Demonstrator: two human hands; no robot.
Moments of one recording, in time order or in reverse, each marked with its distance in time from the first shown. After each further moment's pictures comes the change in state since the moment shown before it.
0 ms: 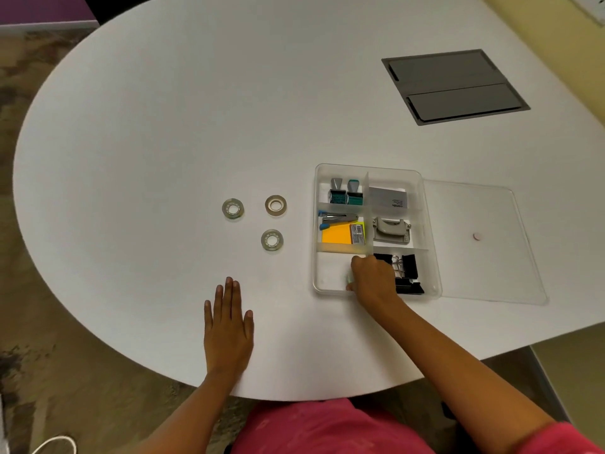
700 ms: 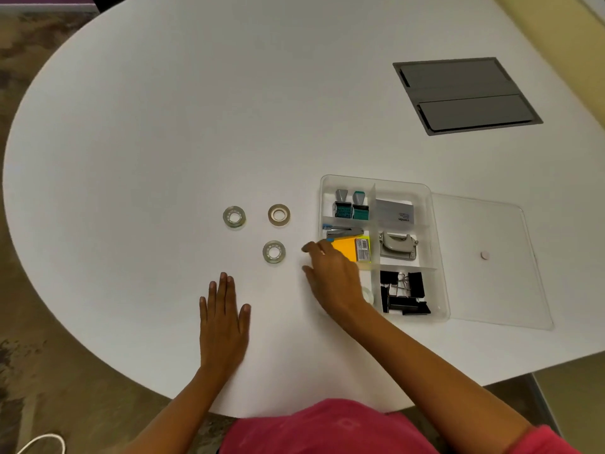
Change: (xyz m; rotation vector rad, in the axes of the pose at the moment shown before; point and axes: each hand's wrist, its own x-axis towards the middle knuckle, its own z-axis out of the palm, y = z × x) left_hand 0.036 0.002 -0.013 -0.148 -0.046 -0.025; right_hand 0.013 -0.065 -0.032 0.316 0.297 -0.252
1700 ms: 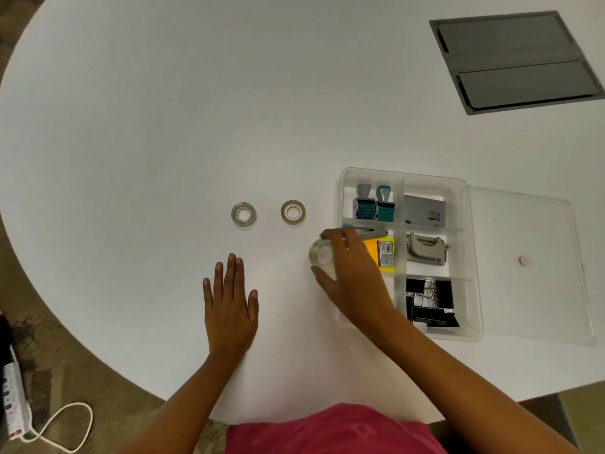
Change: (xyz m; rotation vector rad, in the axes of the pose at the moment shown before) left_hand 0.047 -0.010 0.004 0.180 0.036 -0.011; right_hand 0.027 0.004 -0.007 0.251 0.108 -0.073
